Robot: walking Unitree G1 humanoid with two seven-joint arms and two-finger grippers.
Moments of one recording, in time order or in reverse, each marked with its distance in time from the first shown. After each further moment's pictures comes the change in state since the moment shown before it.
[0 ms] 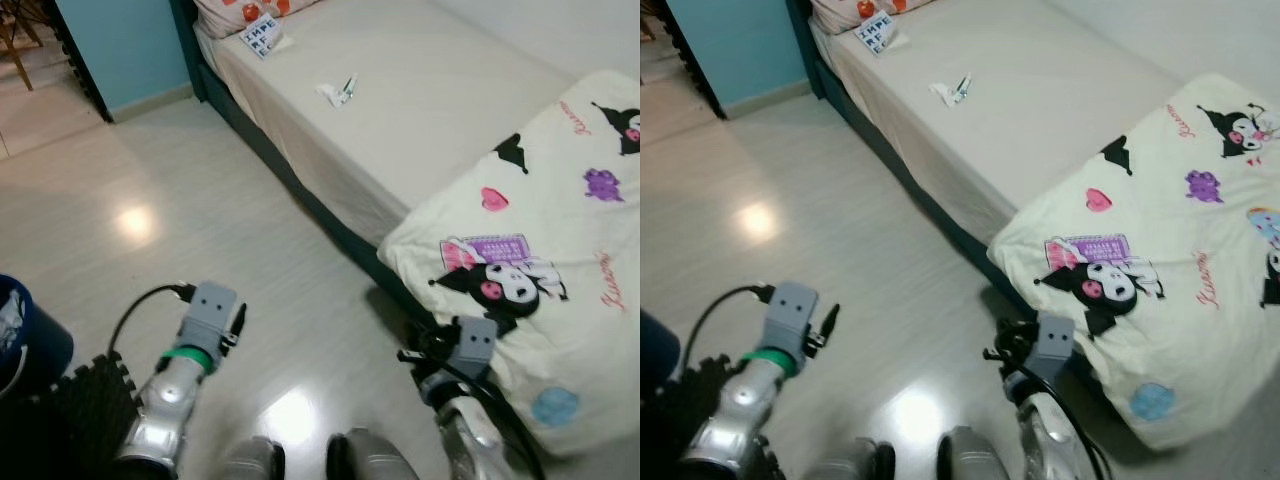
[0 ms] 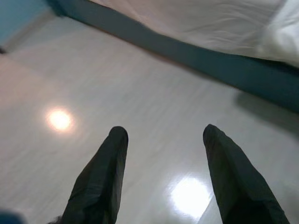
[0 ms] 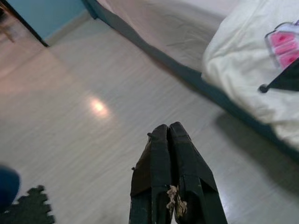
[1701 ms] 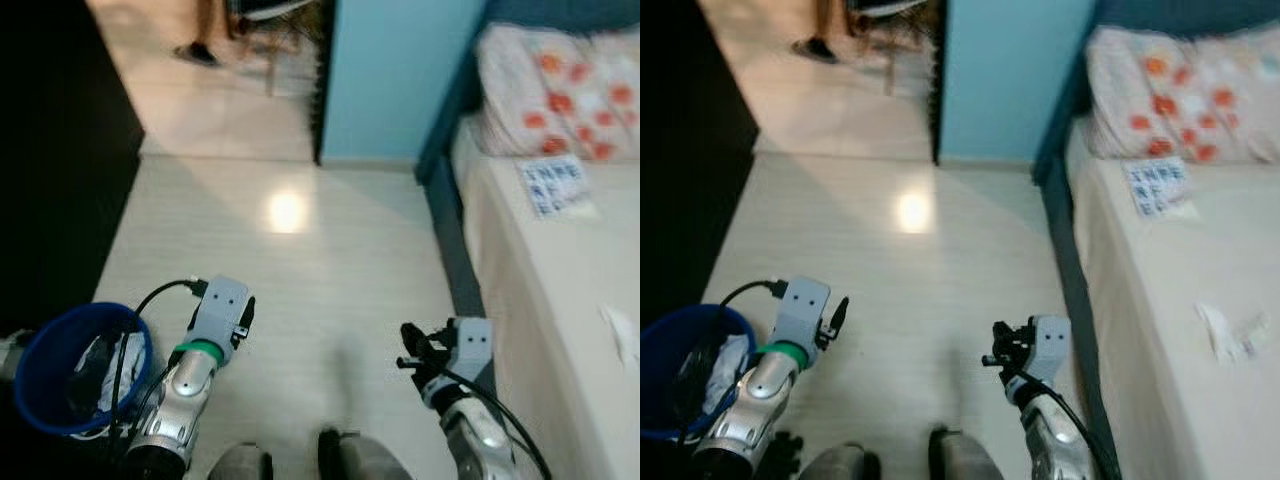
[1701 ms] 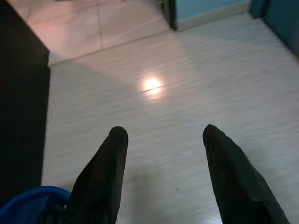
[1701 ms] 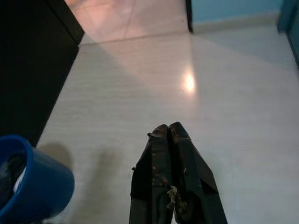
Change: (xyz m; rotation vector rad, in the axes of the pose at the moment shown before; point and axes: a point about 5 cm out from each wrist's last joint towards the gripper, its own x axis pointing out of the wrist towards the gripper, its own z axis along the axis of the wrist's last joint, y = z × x) left arm 0.003 0.014 -0.003 0.037 0.005 0.081; right arm 0.003 0.011 -0.002 -0.036 0.021 0.104
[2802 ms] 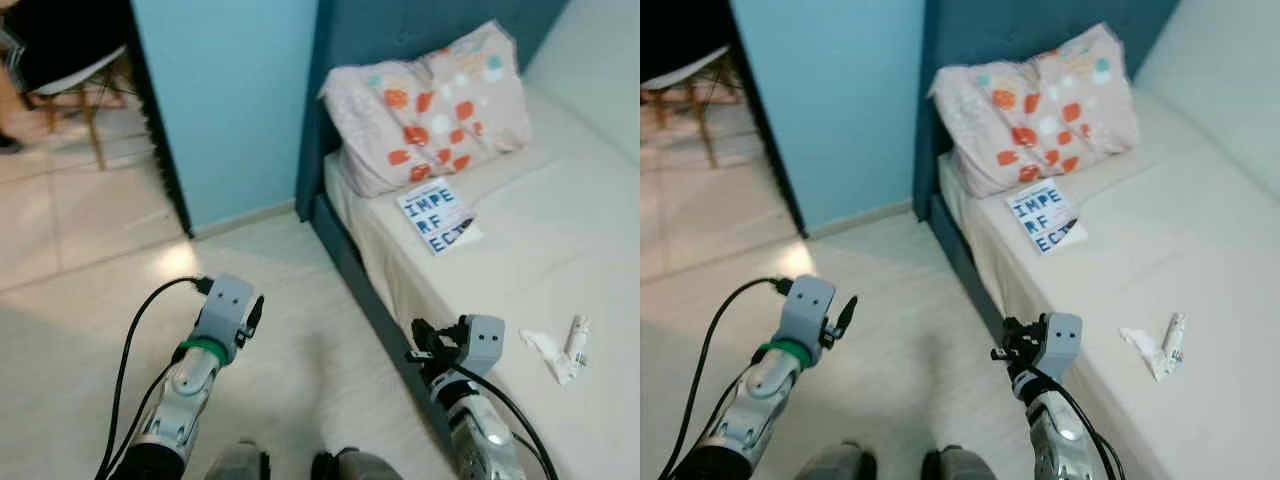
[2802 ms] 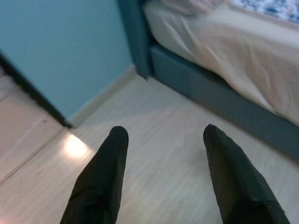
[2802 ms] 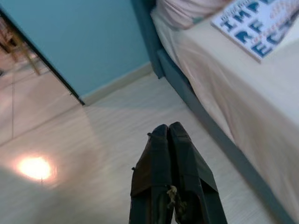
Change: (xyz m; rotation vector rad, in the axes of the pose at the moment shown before) left arm -0.001 -0.009 0.001 -0.024 -0.027 -0.098; right arm 0.000 -0.002 -0.002 0.033 -0.010 -0.038
